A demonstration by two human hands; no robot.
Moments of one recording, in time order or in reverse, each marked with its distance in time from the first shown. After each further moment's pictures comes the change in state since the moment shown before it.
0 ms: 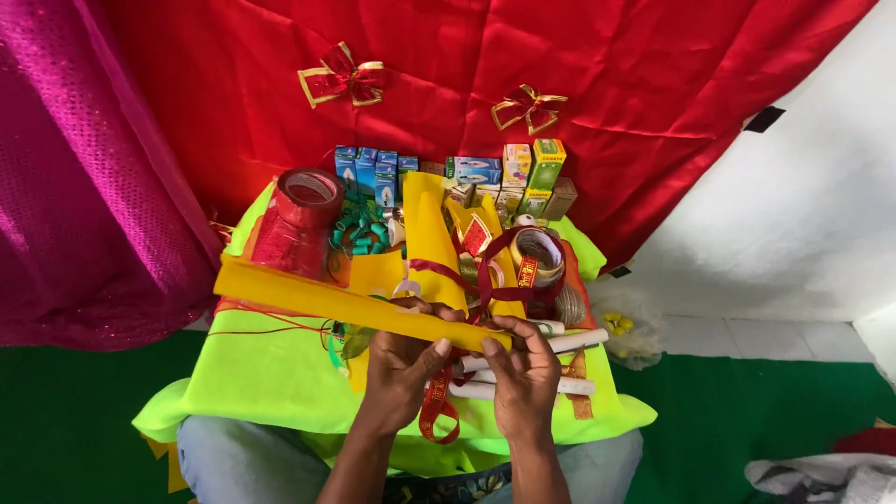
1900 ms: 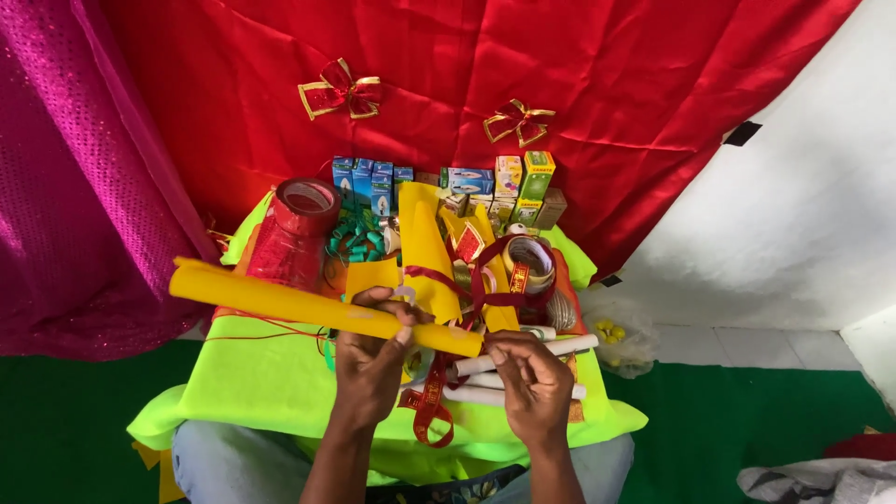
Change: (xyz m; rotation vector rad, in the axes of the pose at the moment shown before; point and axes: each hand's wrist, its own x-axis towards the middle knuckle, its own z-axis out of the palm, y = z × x) left_hand 0.000 0.010 -0.015 -0.039 0.079 0.133; right_hand -0.002 -0.033 -0.021 -0.437 -0.264 -0.442
